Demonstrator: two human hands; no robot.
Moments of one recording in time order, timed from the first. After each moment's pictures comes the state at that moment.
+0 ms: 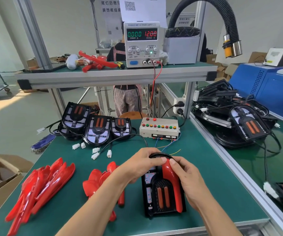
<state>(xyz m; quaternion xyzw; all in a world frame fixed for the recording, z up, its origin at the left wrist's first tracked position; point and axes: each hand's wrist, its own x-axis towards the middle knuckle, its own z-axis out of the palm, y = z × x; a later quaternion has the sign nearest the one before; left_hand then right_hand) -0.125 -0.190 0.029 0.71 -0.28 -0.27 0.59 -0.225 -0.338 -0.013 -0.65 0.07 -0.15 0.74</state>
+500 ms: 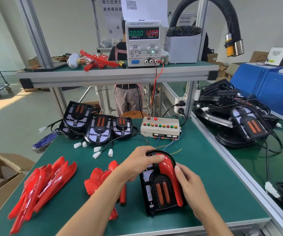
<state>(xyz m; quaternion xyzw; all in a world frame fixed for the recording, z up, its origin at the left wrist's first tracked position) -0.118 -0.184 0.023 0.74 -0.22 -0.23 0.59 -0.237 -0.339 -0.041 -0.72 0.11 -0.15 0.67</state>
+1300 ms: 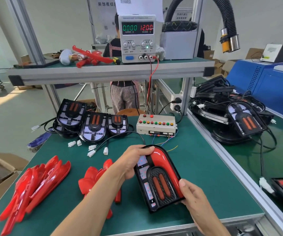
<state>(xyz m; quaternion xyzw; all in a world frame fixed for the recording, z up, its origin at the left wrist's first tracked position) -0.115 -0.189 0.024 0.61 -0.08 -0.34 0.71 -0.268 -0.357 -0.077 -0.68 0.07 -0.08 0.73</state>
